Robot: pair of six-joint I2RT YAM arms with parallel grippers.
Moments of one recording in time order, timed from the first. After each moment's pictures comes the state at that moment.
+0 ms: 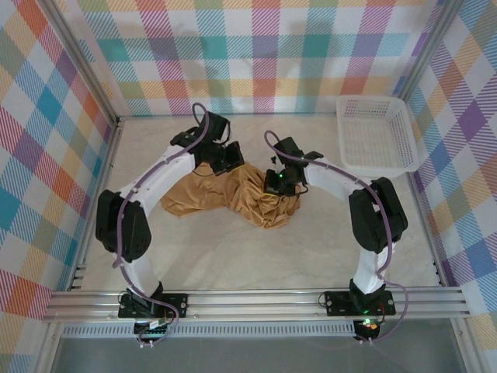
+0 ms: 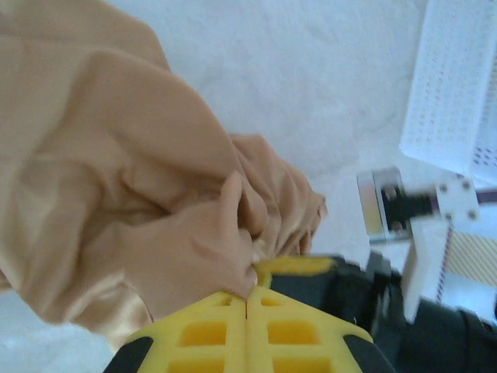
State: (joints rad) left arm -0.48 1.75 1.56 -0.74 0.31 -0.79; right arm 0.54 1.85 1.33 -0.63 -0.32 0.62
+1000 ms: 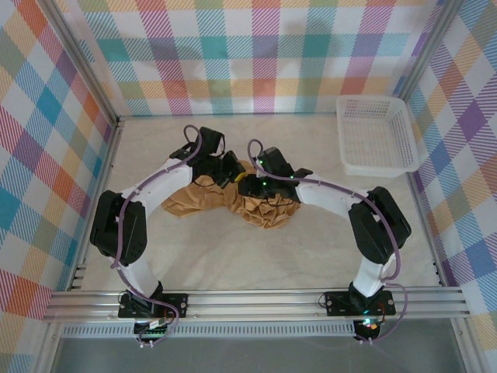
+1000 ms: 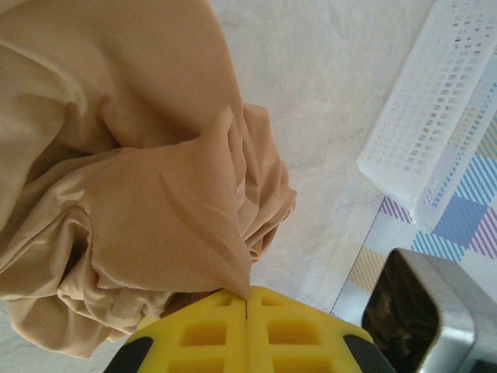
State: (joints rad) left arm -0.44 1.73 1.33 -0.48 0.45 -1.14; right arm 0.70 1.77 1.20 -0.22 -0.30 0.67
